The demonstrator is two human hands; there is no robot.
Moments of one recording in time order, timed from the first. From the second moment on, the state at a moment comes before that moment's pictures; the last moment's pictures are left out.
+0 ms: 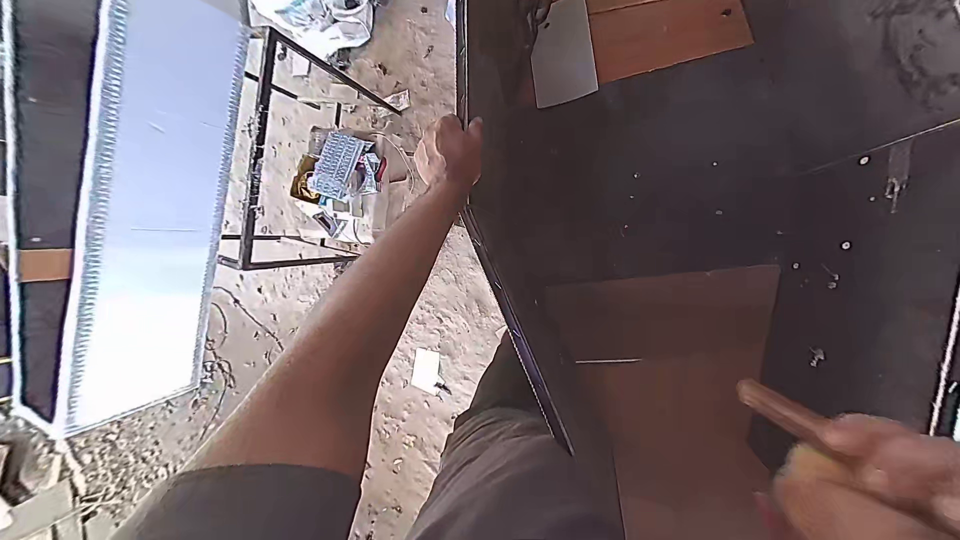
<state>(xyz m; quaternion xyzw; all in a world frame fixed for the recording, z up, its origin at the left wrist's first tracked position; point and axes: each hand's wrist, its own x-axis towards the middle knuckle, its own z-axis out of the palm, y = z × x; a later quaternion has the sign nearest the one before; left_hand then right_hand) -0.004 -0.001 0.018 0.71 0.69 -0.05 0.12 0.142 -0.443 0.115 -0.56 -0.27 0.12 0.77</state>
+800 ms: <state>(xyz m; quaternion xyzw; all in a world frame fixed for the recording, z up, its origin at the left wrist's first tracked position) -0.001 -0.003 0.024 0.72 0.68 -0.05 0.13 0.070 -0.472 0.019 -0.68 0.05 0.68 0.29</state>
